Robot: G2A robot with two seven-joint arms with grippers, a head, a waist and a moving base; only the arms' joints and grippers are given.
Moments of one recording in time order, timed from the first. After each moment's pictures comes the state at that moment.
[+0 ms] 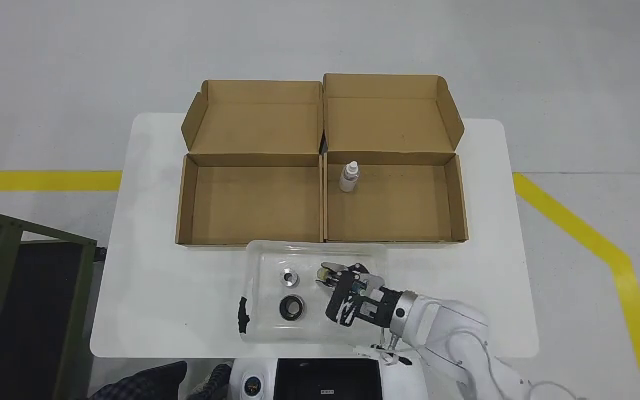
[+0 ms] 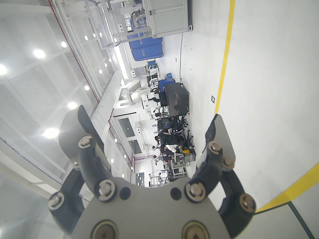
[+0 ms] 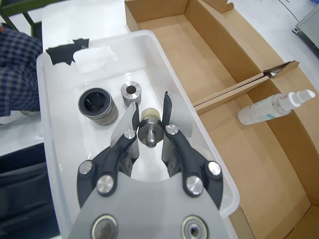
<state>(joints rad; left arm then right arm) -0.01 -0.37 -0.75 -1.25 2.03 -0.40 0.22 -1.55 -1.13 1.11 -2.11 -1.49 -0.55 0.31</state>
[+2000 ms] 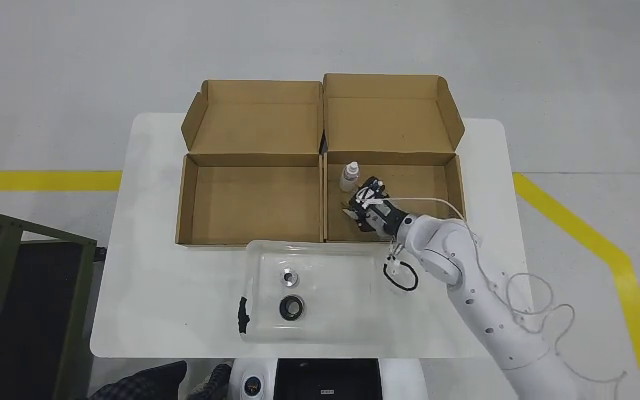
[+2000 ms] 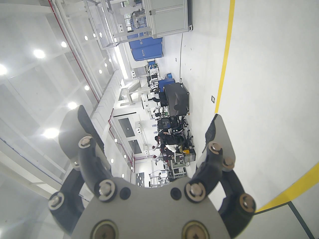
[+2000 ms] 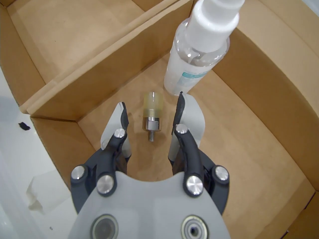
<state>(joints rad) -0.01 -0.37 -0.75 -1.25 2.03 -0.40 0.22 -1.09 -1.18 1.06 -1.60 -1.23 -0.41 0.45</state>
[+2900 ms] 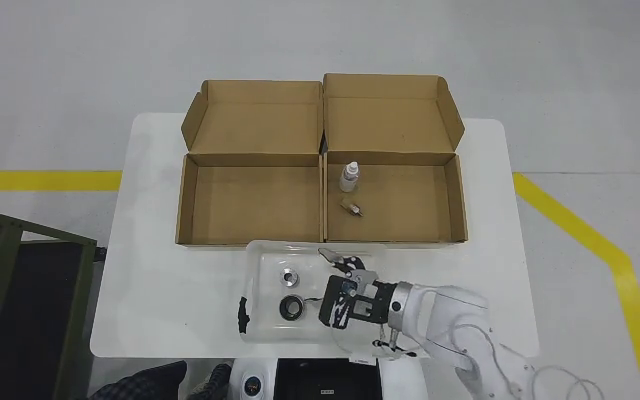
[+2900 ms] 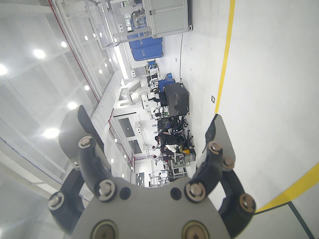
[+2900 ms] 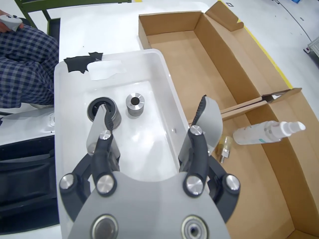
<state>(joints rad) -0.01 -0.37 -0.75 -1.25 2.03 -0.40 0.22 -1.44 -1.13 1.04 -2.13 -1.47 -0.65 0.41</state>
